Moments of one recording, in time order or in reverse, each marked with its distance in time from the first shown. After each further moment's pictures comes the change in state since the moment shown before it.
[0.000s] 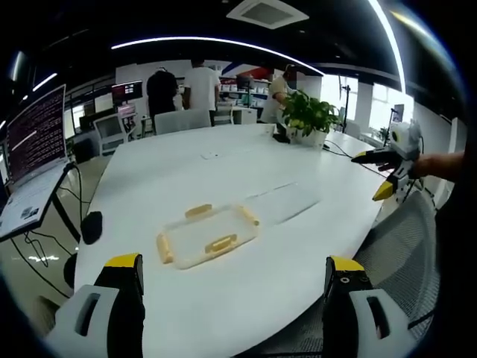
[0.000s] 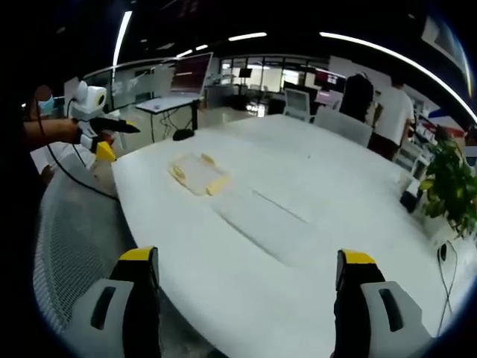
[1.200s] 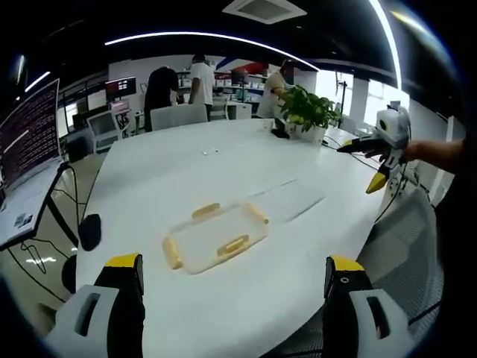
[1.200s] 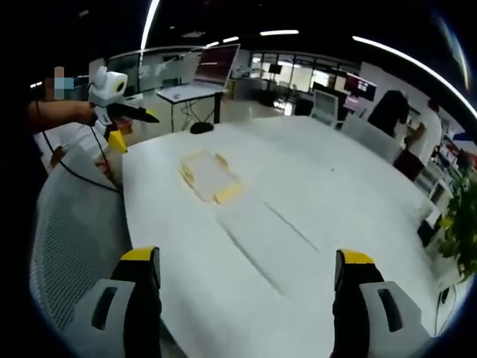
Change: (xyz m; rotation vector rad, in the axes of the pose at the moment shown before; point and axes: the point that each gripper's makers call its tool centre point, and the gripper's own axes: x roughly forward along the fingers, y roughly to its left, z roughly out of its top) left arm 0.016 0.020 0.005 0.012 0.033 -0.046; right arm 0.041 -0.003 0.030 -0.132 0.040 0.126
